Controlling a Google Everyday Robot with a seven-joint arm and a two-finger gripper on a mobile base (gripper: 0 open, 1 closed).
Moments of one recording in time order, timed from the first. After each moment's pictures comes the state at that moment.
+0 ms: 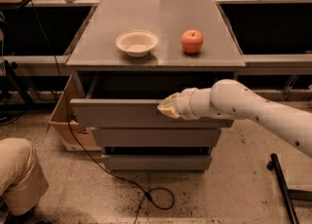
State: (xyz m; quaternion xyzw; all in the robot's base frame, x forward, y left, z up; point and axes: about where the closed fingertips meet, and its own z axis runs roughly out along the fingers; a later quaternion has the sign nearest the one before) arm 0.636 -0.037 0.701 -0.51 0.73 0.14 0.44
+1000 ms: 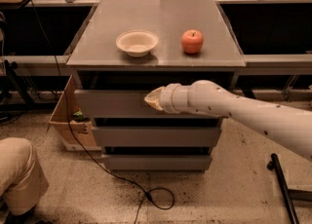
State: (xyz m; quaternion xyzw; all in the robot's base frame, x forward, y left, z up) arm 0.685 0.007 0.694 -0.48 0.72 0.12 0.48
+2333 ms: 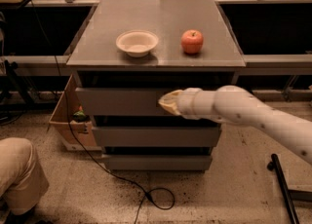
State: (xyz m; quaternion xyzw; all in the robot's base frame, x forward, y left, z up) arm 0.651 -0.037 0.712 -0.46 0.72 0.14 0.49
